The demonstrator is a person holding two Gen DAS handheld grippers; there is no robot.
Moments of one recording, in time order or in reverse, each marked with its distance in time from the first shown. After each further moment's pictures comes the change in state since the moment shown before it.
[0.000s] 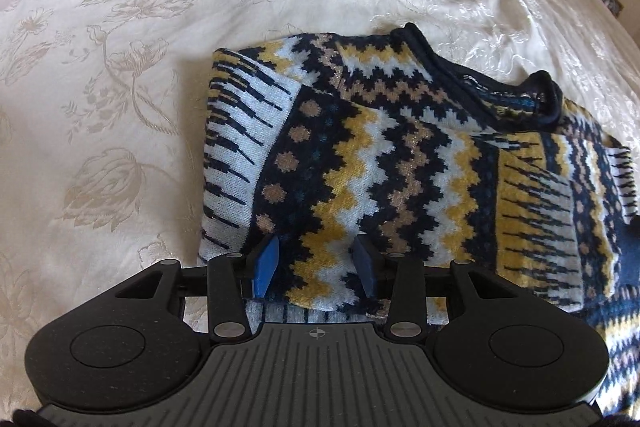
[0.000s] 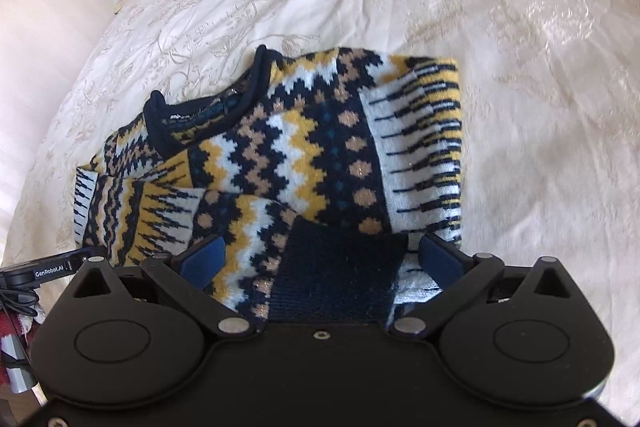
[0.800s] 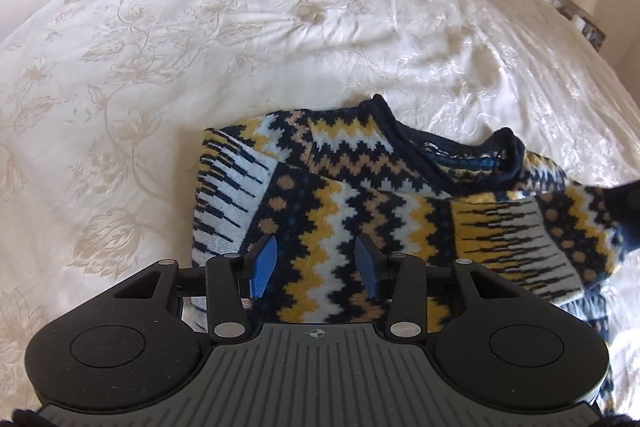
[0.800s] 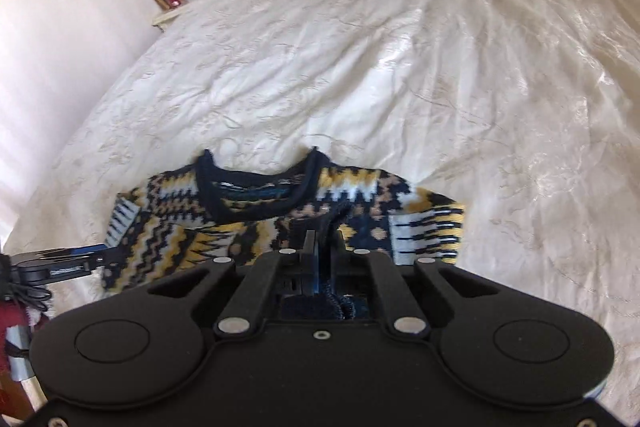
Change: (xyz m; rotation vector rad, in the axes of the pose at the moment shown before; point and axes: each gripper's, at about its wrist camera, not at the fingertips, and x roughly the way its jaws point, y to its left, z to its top) left arm -0.030 -0.015 0.025 -0.008 -0.115 -0.034; right arm -0.061 0.035 0.049 -0.174 -0.132 -0.047
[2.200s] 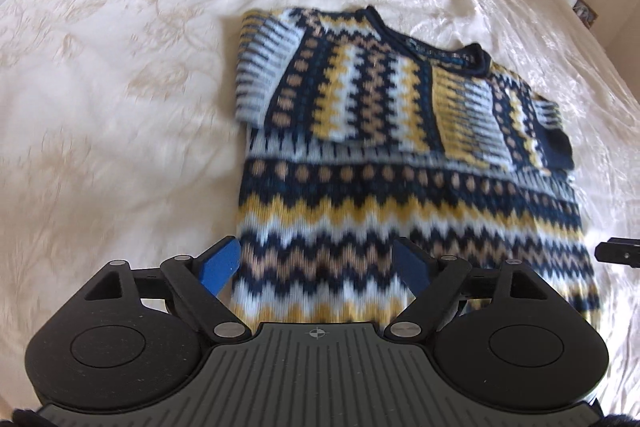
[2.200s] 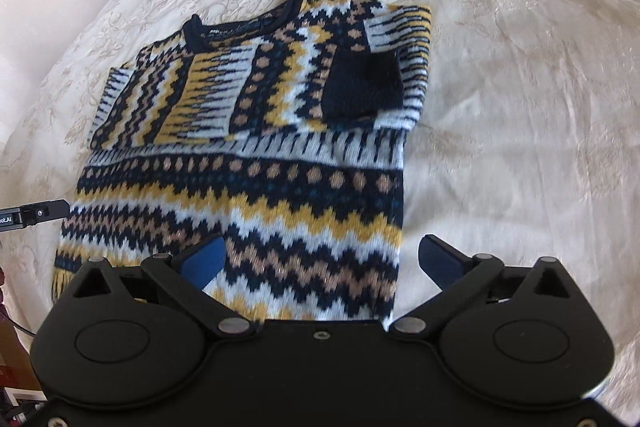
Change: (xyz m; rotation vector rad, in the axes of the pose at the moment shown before) left arm -0.073 0.013 -0.110 -0.028 0.113 -0.038; right arm -0.035 0.002 -0.140 0.017 0.180 -0.023
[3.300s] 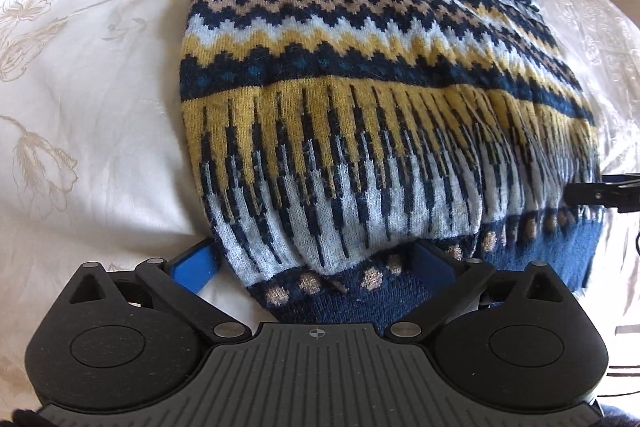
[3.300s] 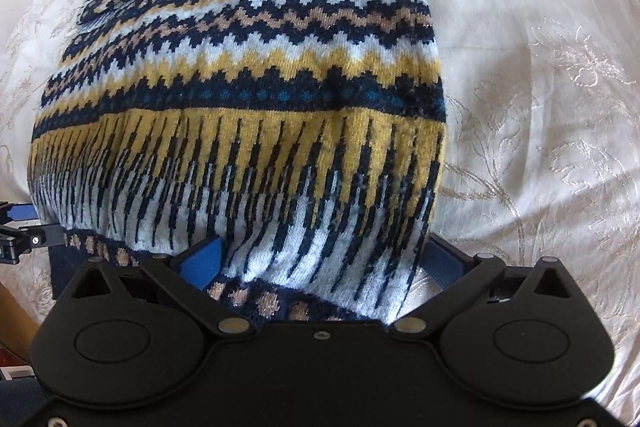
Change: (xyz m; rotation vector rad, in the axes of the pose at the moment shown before) left arm 0.017 0.004 -0.115 0.159 0.200 -0.092; right arm 0.023 0.030 -0.120 0.044 0.146 -0.073
